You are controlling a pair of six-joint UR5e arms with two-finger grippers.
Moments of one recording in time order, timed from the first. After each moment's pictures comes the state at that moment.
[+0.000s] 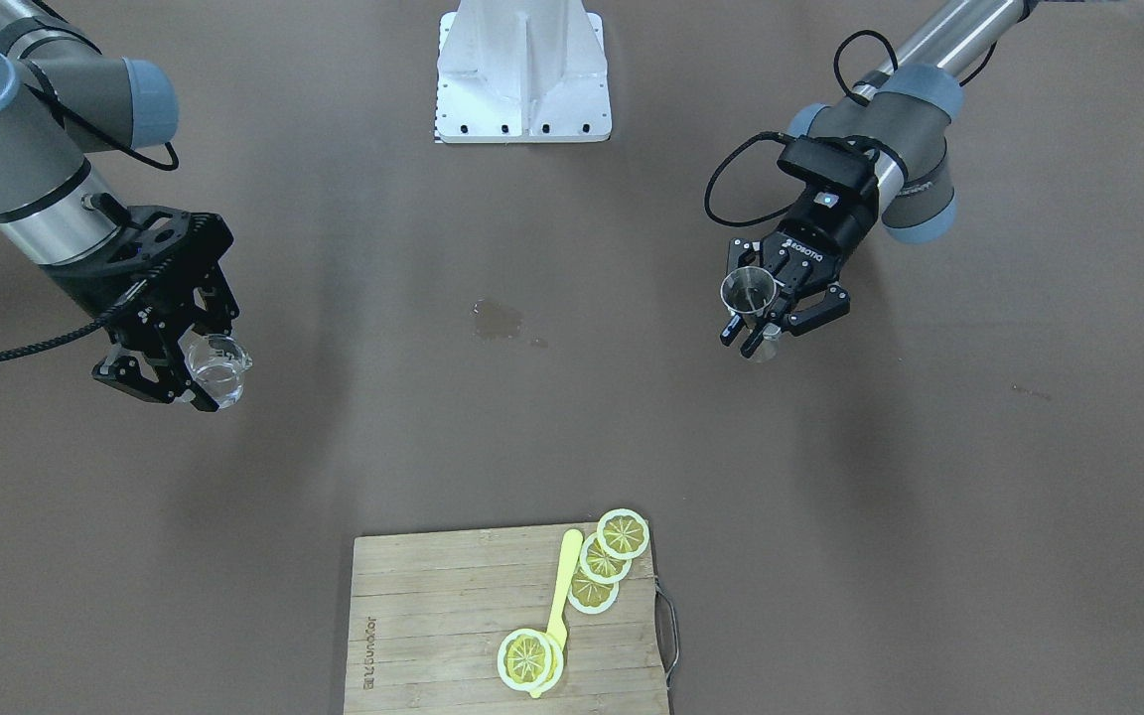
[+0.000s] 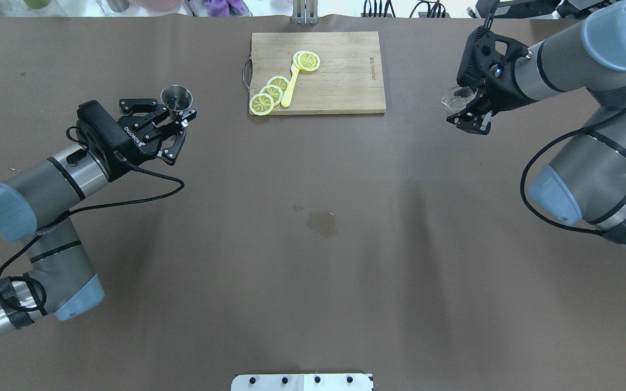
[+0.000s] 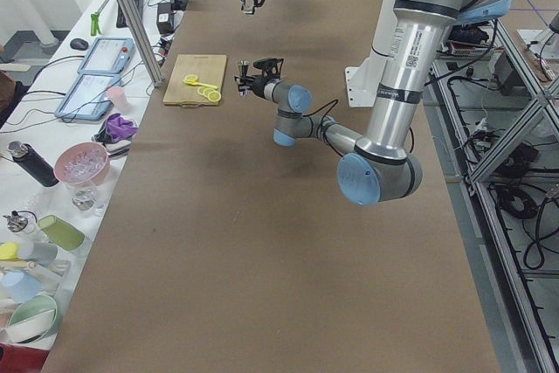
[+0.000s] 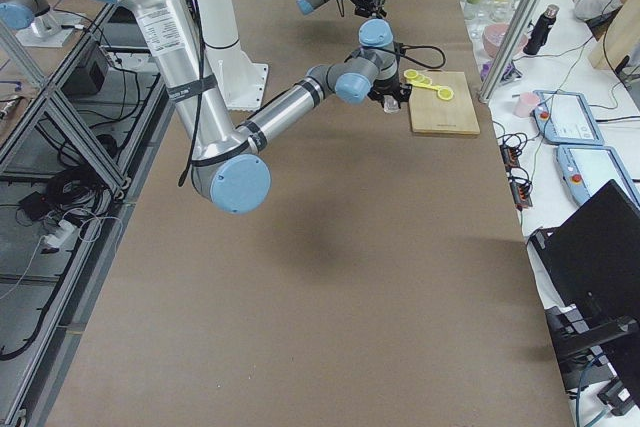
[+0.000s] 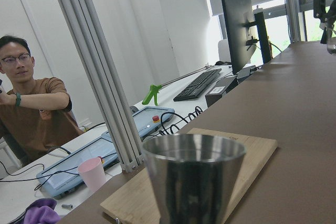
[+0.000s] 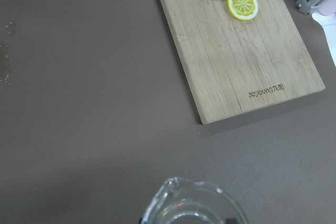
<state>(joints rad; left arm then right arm) -0.60 -1.86 -1.53 -3.17 -1.32 -0.23 0.93 -1.24 1.78 -1.08 2.06 -0.17</state>
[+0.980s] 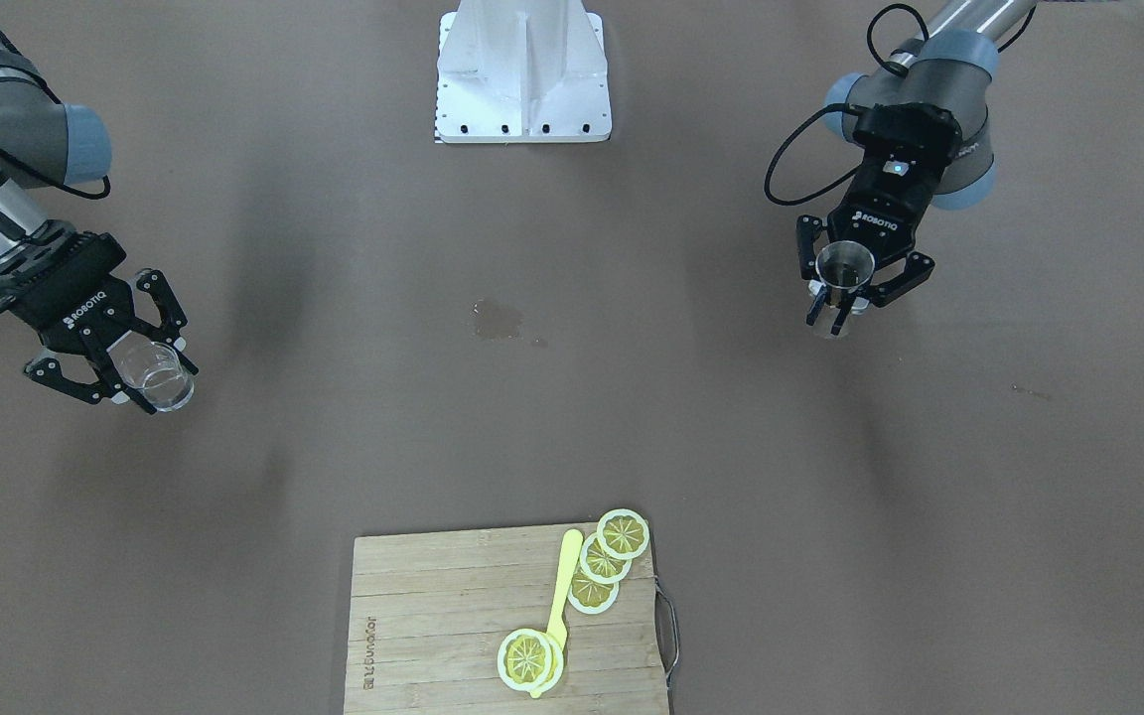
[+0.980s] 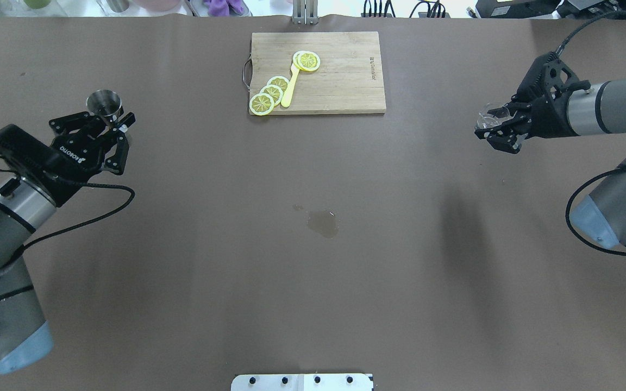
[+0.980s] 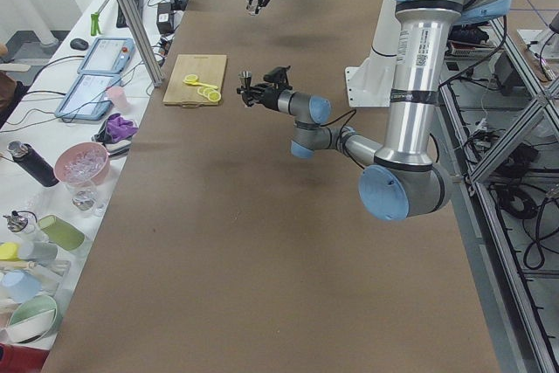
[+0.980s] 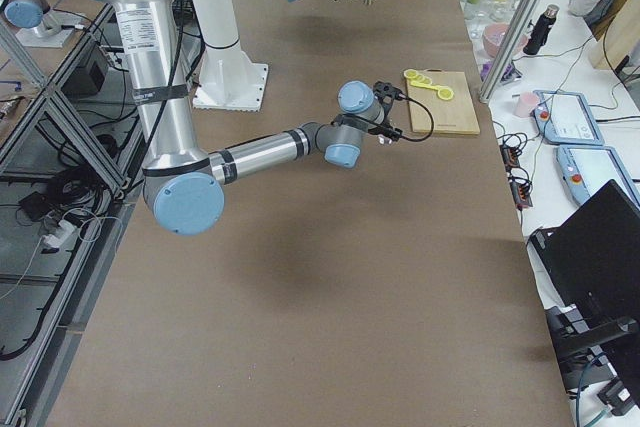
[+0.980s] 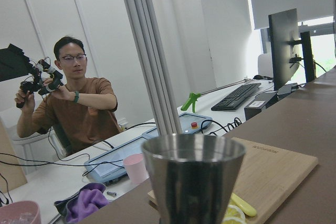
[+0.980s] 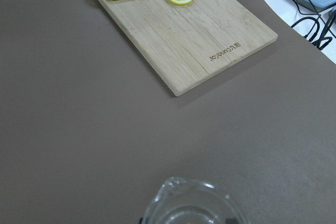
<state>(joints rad) -0.47 -1.64 -1.70 -3.18 -0.94 -0.39 0.94 -1.40 1.63 -0.58 2.07 0.17</state>
